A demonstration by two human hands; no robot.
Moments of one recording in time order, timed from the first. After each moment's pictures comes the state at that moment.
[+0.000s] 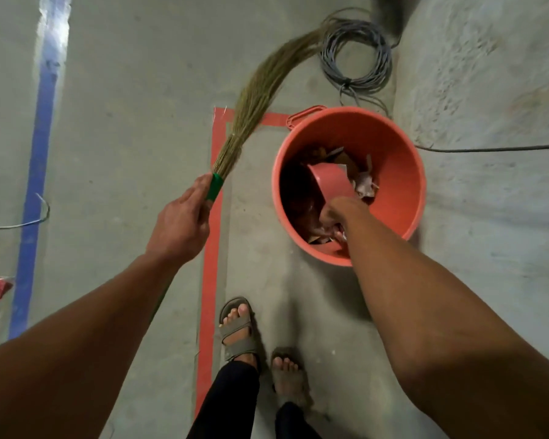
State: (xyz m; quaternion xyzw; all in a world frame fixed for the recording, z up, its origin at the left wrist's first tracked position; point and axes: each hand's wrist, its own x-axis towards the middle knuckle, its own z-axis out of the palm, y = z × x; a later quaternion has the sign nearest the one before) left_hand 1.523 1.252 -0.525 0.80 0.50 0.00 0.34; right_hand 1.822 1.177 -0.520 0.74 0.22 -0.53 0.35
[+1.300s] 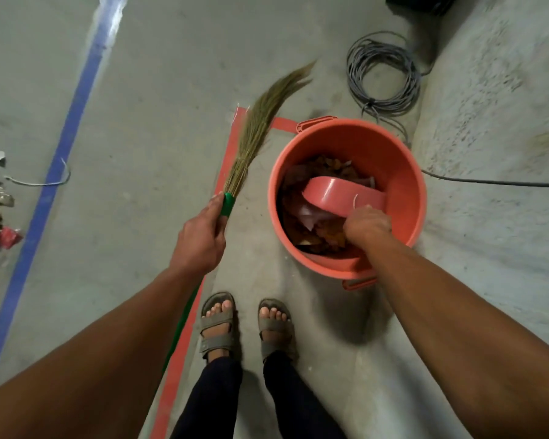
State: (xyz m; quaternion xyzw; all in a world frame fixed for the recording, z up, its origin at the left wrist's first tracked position) left_hand 1.566 1.164 -0.529 0.68 0.62 0.01 0.39; right_hand 1.874 1.133 -0.532 0.81 0.37 -0.32 0.32
